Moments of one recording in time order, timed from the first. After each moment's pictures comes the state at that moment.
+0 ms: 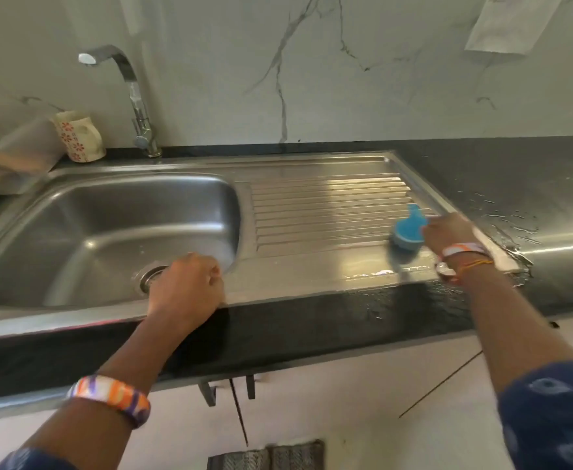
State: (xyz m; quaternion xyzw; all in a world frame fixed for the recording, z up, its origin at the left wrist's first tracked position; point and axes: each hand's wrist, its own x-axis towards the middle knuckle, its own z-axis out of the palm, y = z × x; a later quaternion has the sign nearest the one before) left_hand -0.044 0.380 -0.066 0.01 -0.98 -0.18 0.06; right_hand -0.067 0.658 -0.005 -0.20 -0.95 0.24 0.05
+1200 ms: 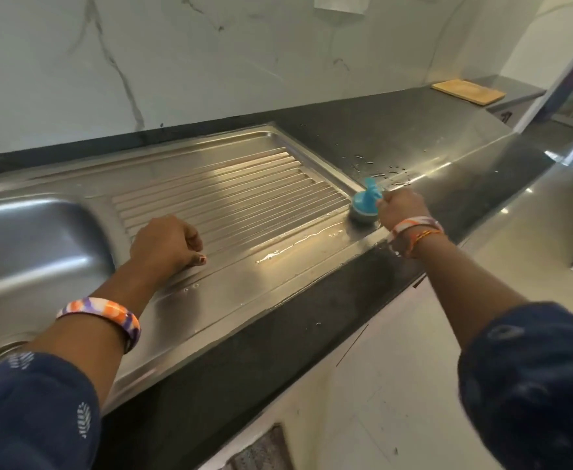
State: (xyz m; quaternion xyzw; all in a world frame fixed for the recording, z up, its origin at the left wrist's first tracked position) left_hand -0.199 0.480 -0.080 -0.20 -0.95 -0.22 -0.07; right_hand -0.071 0.769 -0.035 -0.42 -0.89 0.15 0.09
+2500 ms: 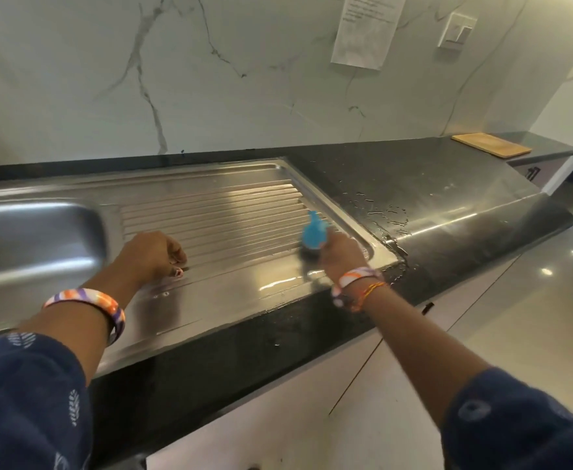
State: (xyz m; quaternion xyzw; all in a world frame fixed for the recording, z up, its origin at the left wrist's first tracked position) left_hand -0.195 0.483 -0.088 -0.17 -0.96 -0.21 -0.06; right_hand -0.070 0.737 -0.055 -0.23 -0.93 0.26 0.08
